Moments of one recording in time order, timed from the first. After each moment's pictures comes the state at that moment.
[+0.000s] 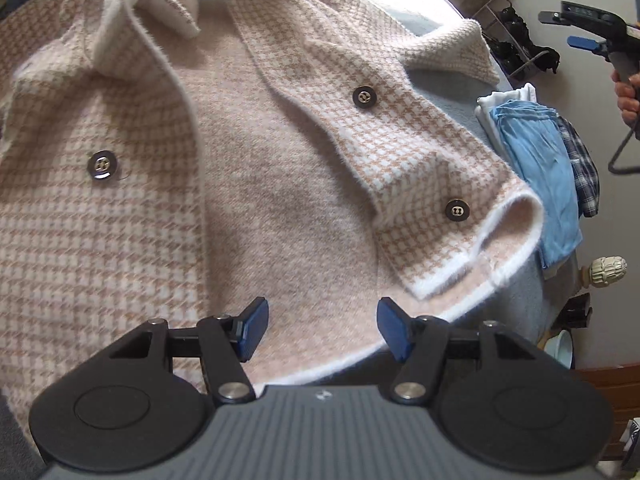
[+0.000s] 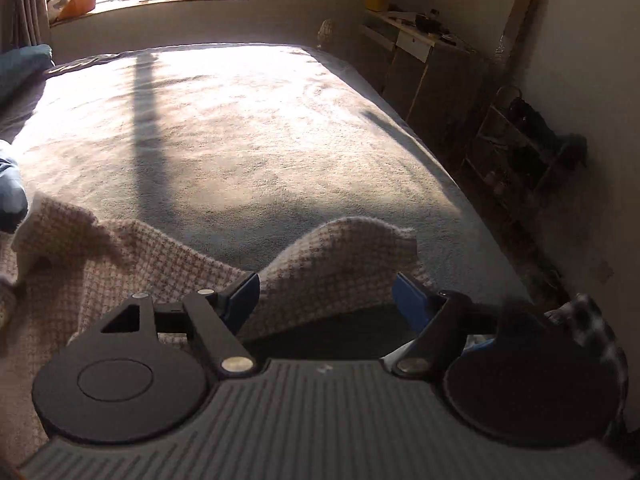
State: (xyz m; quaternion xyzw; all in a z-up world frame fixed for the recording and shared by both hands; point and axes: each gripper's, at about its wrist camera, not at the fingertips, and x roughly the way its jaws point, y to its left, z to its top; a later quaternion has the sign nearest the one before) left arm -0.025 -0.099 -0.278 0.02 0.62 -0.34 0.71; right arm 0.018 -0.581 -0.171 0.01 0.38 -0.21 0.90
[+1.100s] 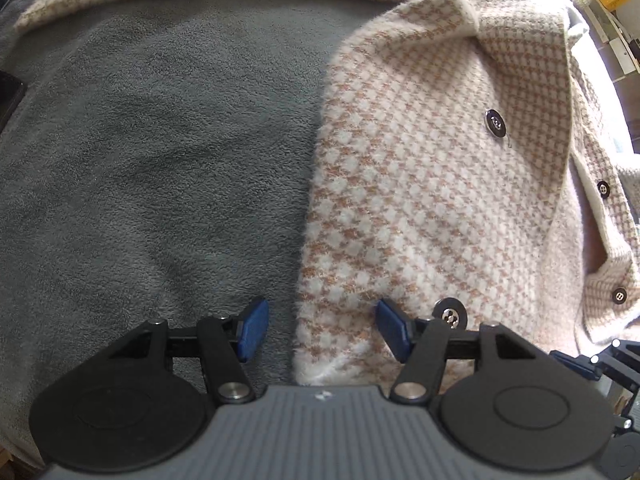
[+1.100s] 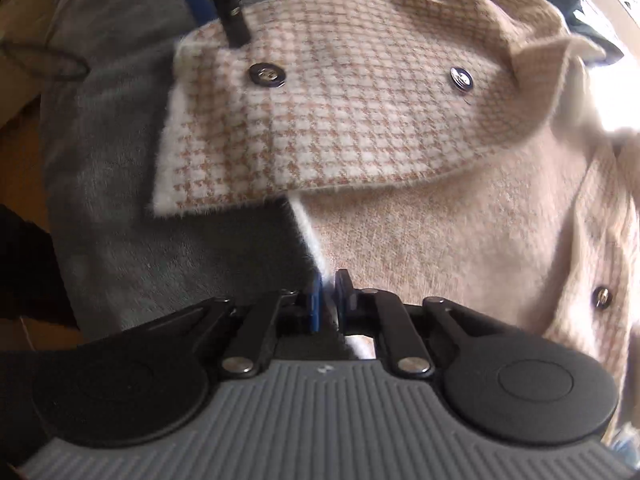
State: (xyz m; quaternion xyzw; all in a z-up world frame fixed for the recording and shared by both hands) left arm -0.002 0.130 -0.327 -0.12 0.67 -0.12 0.72; right arm -0.103 -0.174 -0.314 -0.20 0.55 0.27 0.76
